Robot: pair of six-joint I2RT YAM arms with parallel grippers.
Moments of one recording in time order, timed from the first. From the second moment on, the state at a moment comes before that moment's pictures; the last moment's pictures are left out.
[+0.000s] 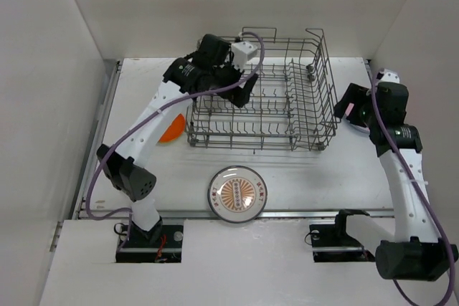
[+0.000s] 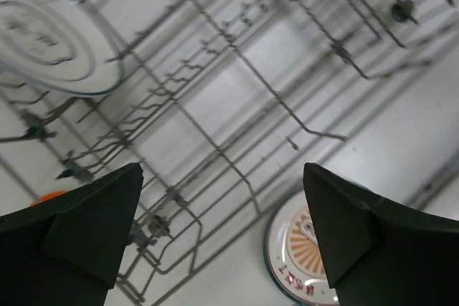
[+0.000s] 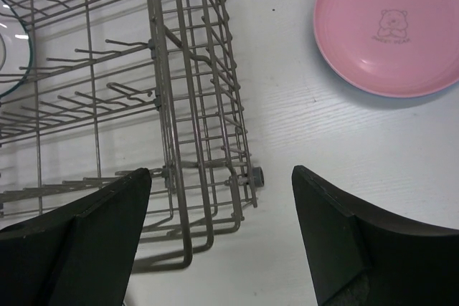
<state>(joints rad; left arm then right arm) -0.64 1.72 1.98 -1.00 0.18 0.08 -0.06 1.00 1.13 -0.65 -0.01 0.28</state>
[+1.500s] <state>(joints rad) -0.38 2.22 2.29 -0.75 -0.14 -0.15 -0.06 1.64 1.50 -0.58 -0.06 0.24</state>
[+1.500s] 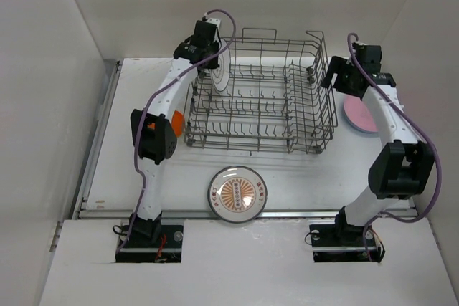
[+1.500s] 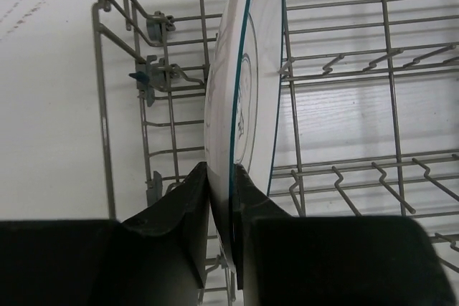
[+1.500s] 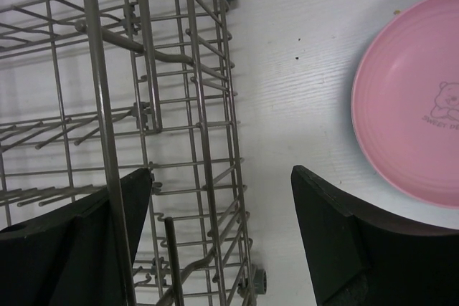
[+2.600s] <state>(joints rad) -0.23 2.05 2.40 -0.99 0.34 -0.22 -0.06 1.70 1.62 -0.58 -0.08 0.24</state>
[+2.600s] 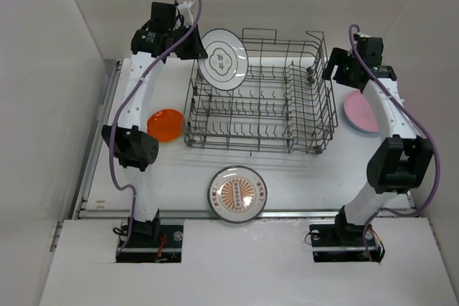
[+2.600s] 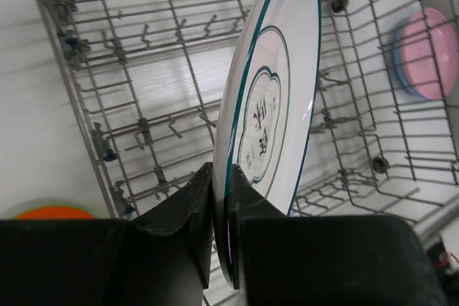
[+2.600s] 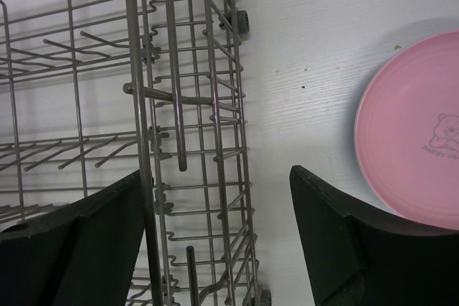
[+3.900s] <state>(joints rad) -0.64 1.82 1.89 -1.45 0.68 0.57 -0.04 1.33 1.45 -0.57 -0.12 0.25</state>
